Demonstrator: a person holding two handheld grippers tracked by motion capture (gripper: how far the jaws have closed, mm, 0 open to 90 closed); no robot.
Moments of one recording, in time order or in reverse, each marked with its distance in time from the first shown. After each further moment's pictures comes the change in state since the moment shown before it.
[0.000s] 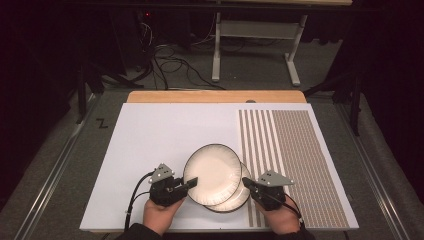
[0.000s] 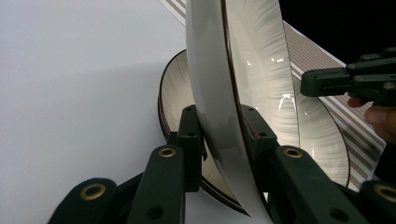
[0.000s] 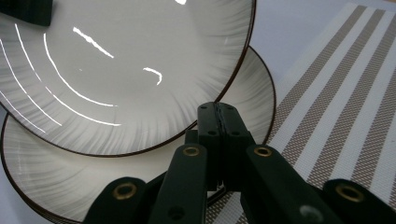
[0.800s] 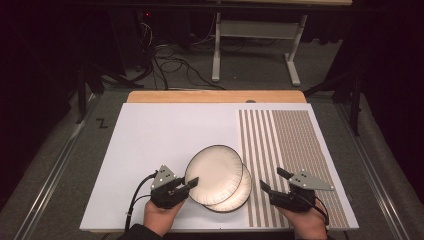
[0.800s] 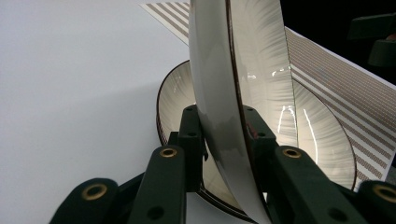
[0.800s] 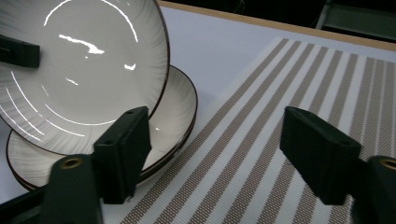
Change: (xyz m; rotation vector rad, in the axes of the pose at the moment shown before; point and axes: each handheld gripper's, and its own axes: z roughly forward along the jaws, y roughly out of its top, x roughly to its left) left arm -0.010 -0.002 -0.002 -0.051 0.034 0.099; right arm -0.036 -0.006 -0.059 -0.139 -0.062 0.063
